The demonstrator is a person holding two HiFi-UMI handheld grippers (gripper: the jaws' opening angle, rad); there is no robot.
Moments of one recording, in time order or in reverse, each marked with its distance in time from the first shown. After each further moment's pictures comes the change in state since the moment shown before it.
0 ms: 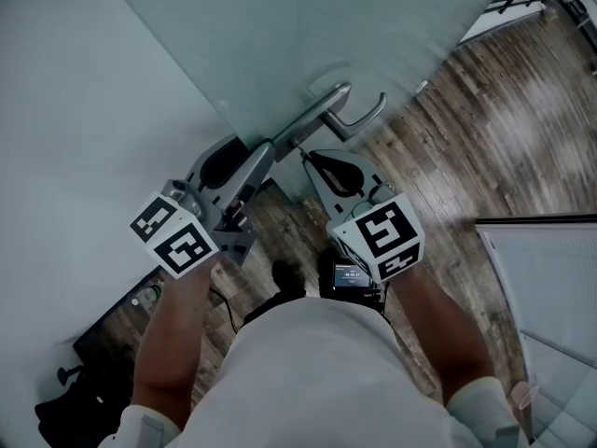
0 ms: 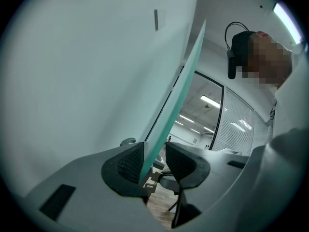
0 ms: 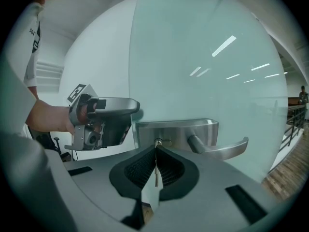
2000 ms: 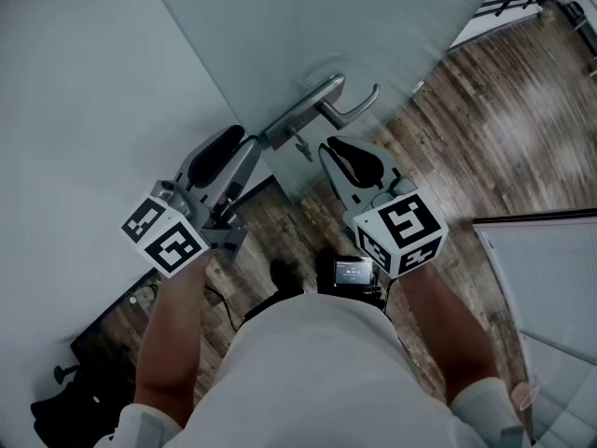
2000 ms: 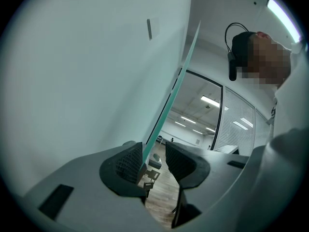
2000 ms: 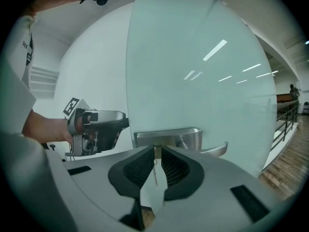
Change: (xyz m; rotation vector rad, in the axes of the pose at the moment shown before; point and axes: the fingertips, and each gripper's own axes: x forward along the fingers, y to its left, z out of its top) left arm -0.023 -0.010 0.007 0.033 -0.034 0.026; right arm -0.036 -0.011 0.014 0.054 -0.042 -0.050
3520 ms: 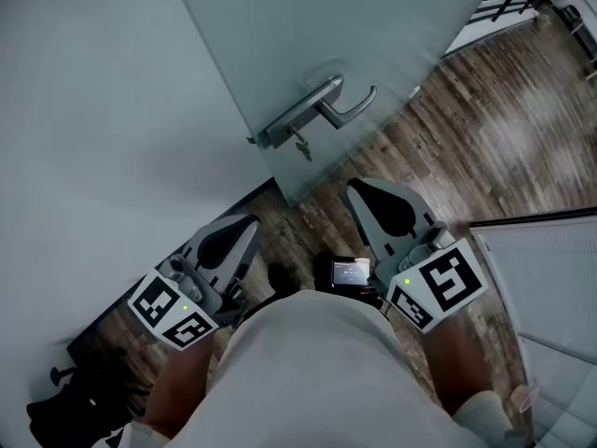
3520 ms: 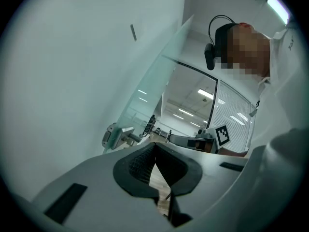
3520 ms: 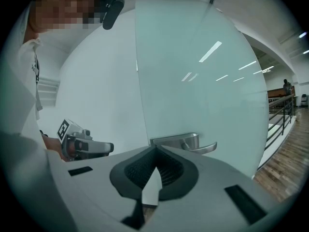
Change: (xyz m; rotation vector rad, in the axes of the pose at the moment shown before) left arm -0.071 -0.072 -0.050 0.000 0.097 -0.008; right arm -0.078 0.034 0.021 0.055 -0.026 0.016
